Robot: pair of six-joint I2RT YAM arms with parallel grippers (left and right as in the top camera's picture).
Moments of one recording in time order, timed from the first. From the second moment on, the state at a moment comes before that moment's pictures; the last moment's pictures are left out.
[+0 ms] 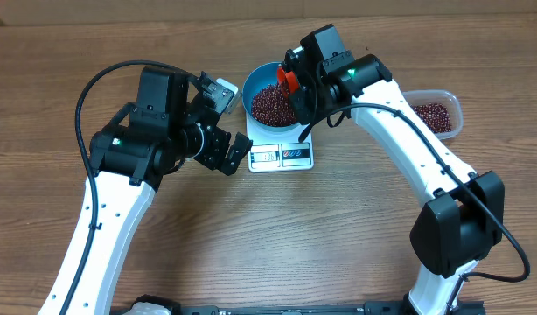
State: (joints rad) left arm -0.26 1.36 1.39 -0.99 0.32 0.20; right arm 0.45 1.94 1.76 -0.94 -0.12 -0.09
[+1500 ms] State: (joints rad) left arm -0.26 1.36 1.39 -0.99 0.32 0.20; right arm 0.45 1.94 1.76 -0.94 -0.17 -0.11
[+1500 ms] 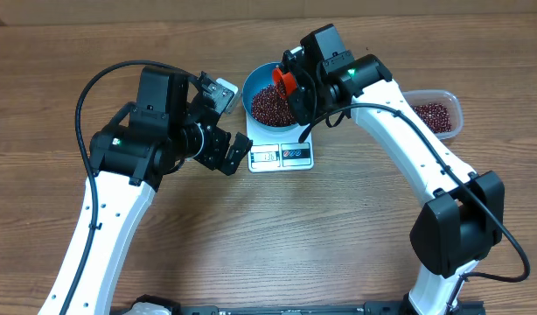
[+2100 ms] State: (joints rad) left arm -0.26 1.36 1.39 -0.99 0.32 0.20; right arm 0.45 1.94 1.76 -0.92 -0.10 -0.14
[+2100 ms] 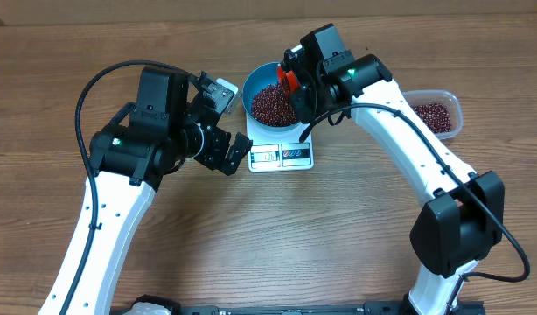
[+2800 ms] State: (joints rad) left arm -0.26 1.36 1.39 -0.99 0.32 0.20; right arm 0.44 1.94 1.76 -0.90 -0.08 -0.21
